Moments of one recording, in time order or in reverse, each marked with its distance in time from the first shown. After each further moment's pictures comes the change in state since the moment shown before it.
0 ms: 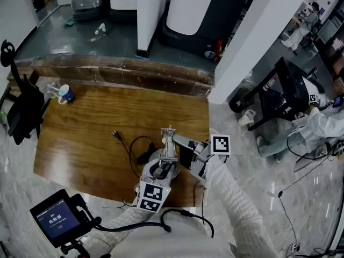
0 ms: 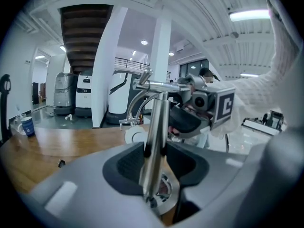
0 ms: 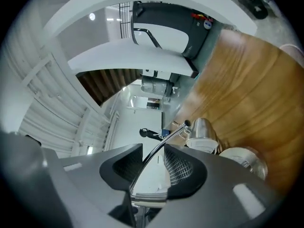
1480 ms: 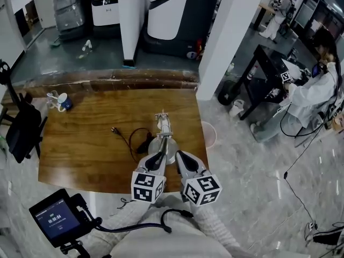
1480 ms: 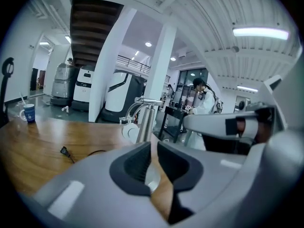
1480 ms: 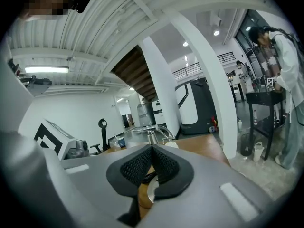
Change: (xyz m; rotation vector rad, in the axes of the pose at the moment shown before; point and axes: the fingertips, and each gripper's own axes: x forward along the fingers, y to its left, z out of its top) left arm -0.052 -0.013 -0.003 -0.106 -0.029 -0.079; right arm -0.072 0.036 -0.118 -0.976 -0.456 -0.594
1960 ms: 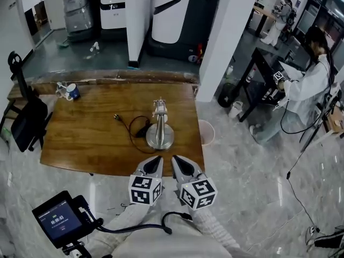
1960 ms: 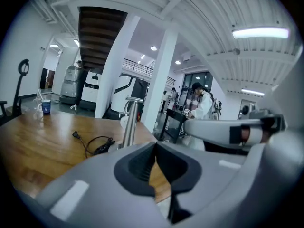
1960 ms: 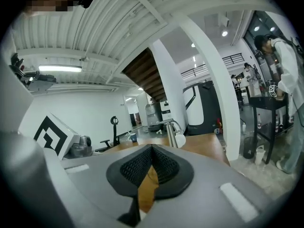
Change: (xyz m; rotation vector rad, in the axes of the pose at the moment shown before) left arm -0.070 -0.062 -0.035 -0.047 -0.034 0.064; right arm -0.089 0.043 -0.026 -0.065 -0.005 0.084
